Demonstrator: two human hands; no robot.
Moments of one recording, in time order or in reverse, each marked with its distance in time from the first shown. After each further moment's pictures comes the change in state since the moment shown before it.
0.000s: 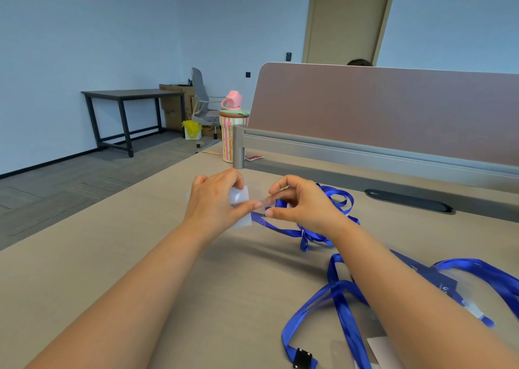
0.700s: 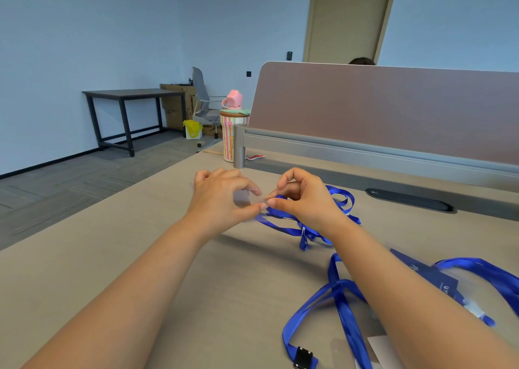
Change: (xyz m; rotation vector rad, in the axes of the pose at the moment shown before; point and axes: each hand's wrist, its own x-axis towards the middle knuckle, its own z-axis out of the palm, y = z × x) left_hand 0.003 0.007 -0.009 0.084 -0.066 0.107; right_hand -0.001 -0.007 0.004 0.140 0.118 0.023
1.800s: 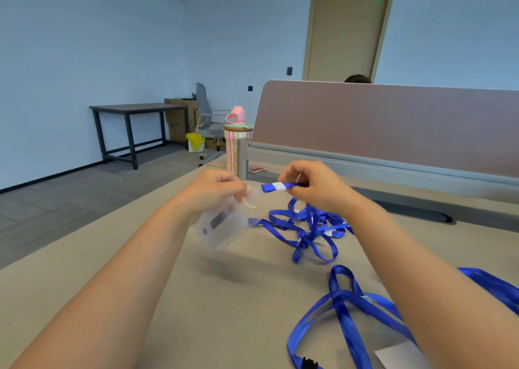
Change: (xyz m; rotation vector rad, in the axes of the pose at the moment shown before) left_hand 0.013 0.002 -0.056 -0.658 -0.248 -0.421; right_hand 0.021 -0.036 -0.030 -0.456 -0.061 -0.132
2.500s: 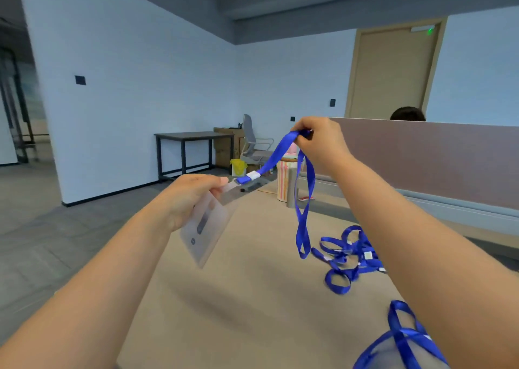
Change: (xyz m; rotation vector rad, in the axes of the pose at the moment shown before) left_hand -0.056 -0.027 -0.117 -0.289 0.306 -0.095; right_hand 0.088 -0.120 0.004 -0.054 0.407 -0.181
